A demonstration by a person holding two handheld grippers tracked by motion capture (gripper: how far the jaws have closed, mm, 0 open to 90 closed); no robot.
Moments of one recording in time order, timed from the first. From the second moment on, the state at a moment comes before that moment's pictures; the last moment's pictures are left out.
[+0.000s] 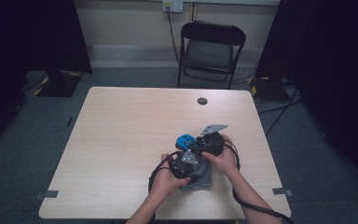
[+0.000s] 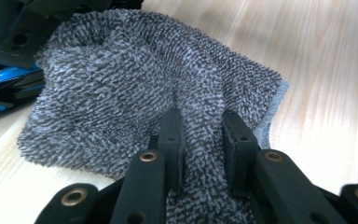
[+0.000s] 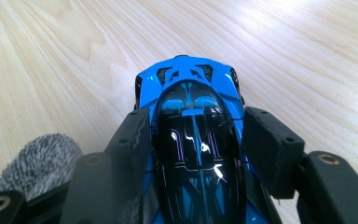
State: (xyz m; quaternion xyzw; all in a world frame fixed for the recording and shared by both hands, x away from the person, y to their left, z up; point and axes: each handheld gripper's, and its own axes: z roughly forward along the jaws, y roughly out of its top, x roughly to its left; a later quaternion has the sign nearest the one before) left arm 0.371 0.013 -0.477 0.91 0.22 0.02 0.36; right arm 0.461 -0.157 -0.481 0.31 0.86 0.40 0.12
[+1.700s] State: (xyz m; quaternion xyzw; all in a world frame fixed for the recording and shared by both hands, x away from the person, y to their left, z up) left arm 0.345 0.011 -0.459 0.90 0.17 0.00 0.41; right arm 0.461 -0.157 -0.482 0.31 0.85 0.40 0.12
